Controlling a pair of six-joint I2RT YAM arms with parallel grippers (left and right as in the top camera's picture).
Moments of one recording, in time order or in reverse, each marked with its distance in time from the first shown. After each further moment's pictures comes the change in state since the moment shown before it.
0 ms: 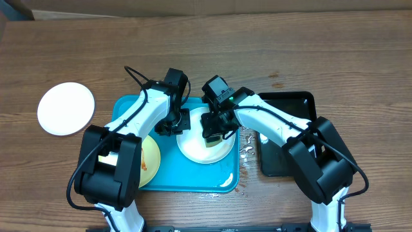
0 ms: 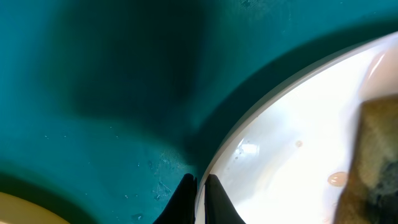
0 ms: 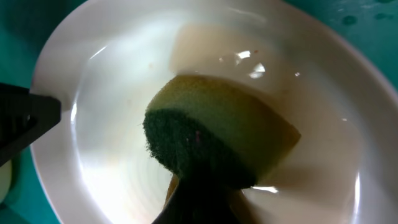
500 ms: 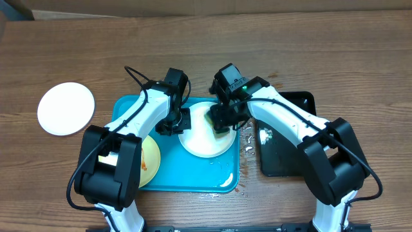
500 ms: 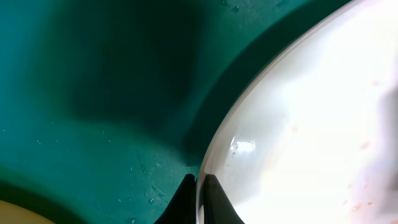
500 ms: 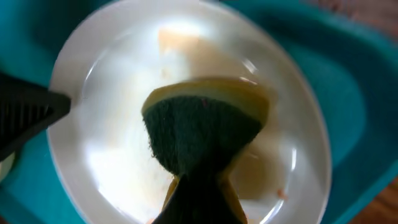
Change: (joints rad) left arm 0.000 -0.002 -0.001 0.012 0.011 -0.001; right arm -0.083 -0.057 0.028 -0.064 0.008 -0.151
